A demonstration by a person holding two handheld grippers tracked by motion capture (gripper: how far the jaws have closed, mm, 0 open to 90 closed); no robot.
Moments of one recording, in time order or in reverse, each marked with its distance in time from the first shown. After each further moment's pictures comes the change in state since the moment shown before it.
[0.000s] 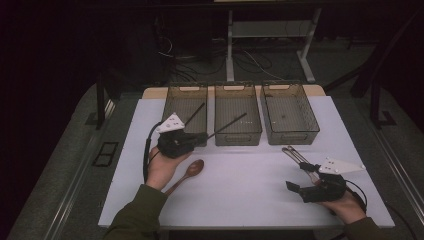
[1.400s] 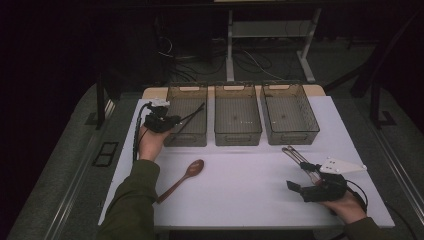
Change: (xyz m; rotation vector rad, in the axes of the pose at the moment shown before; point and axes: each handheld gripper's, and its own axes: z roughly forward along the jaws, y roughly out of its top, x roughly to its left) left arm 0.105 -0.006 0.028 0.210 0.342 -0.105; right arm -0.001 0.000 -0.001 -0.006 -0.007 0.007
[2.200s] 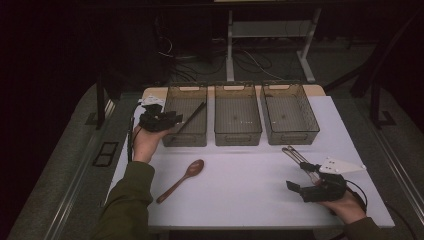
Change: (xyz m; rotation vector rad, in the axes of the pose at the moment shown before) left arm -0.003 0.005 -0.029 -0.113 -0.111 -0.024; right arm 0.001 0.000 0.001 0.000 -0.002 -0.002
